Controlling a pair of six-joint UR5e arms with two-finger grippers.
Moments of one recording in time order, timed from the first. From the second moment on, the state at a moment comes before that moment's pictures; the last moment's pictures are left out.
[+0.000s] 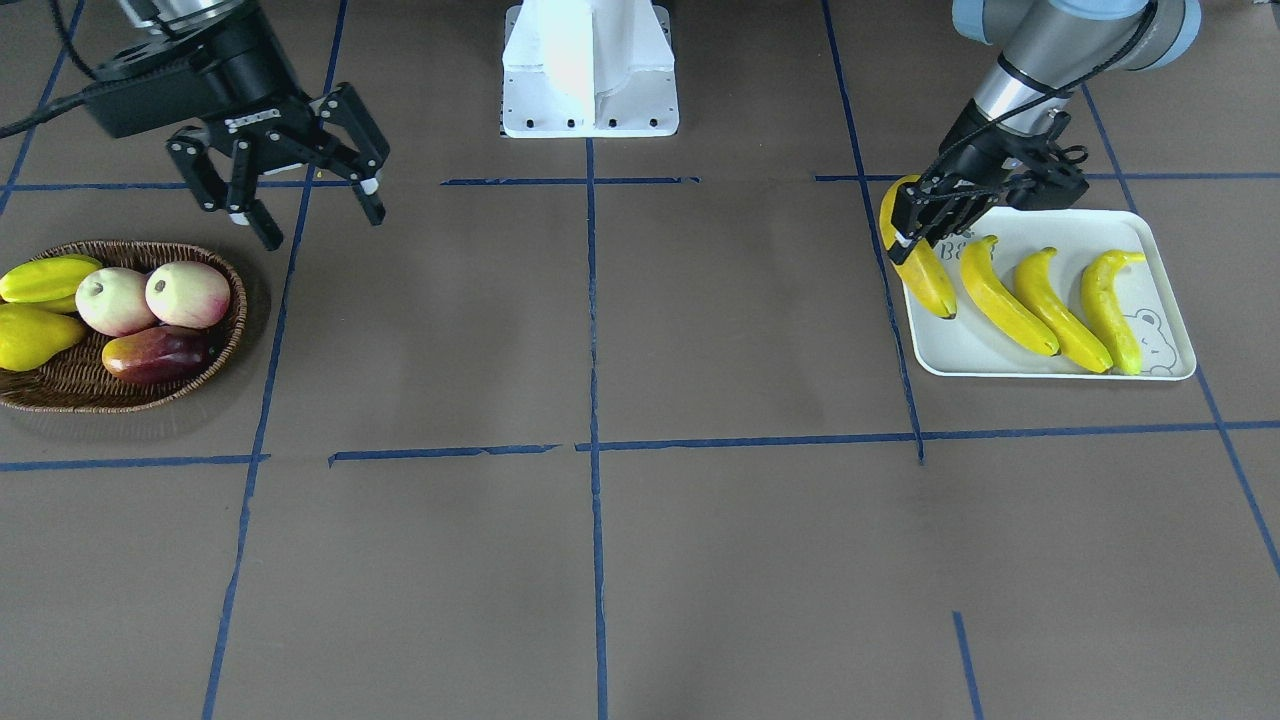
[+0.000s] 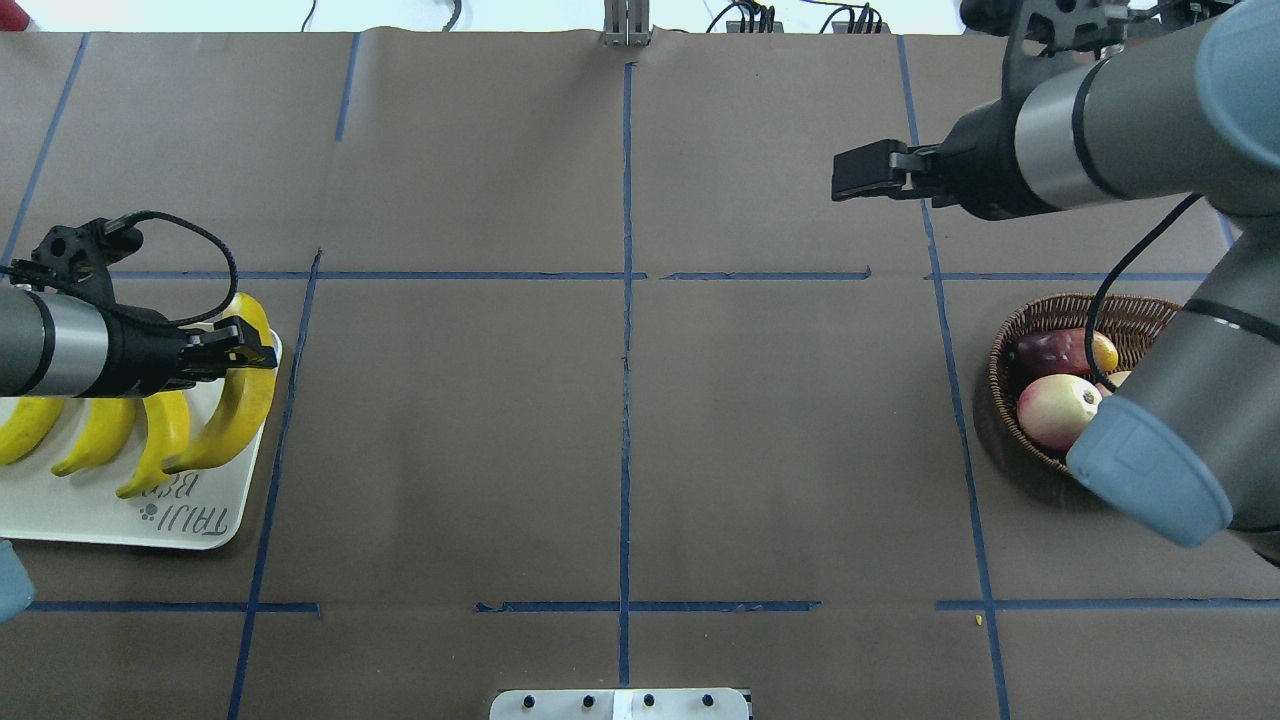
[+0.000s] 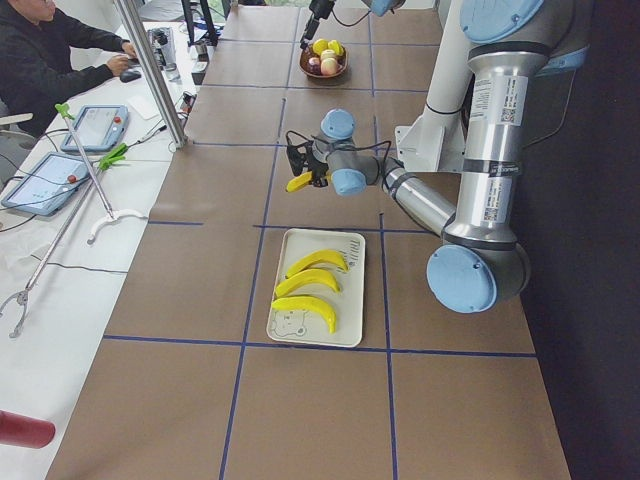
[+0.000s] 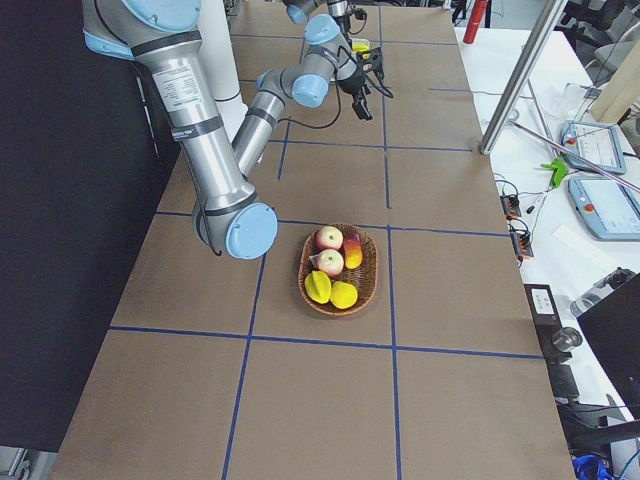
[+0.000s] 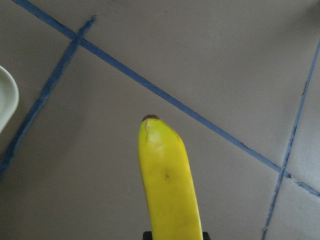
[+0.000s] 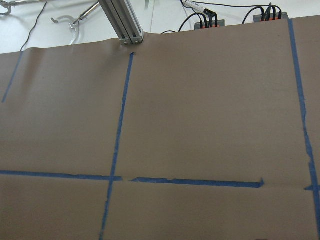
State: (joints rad) left arm -0.72 -1.51 -2.02 -2.20 -1.88 -1.42; right arm 0.88 -1.17 2.16 -1.54 1.94 1.03
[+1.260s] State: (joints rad) left arm -0.69 -1.45 -1.88 -2.32 -1.86 -1.33; right arm 1.01 -1.19 2.12 -1.62 2.08 0.89
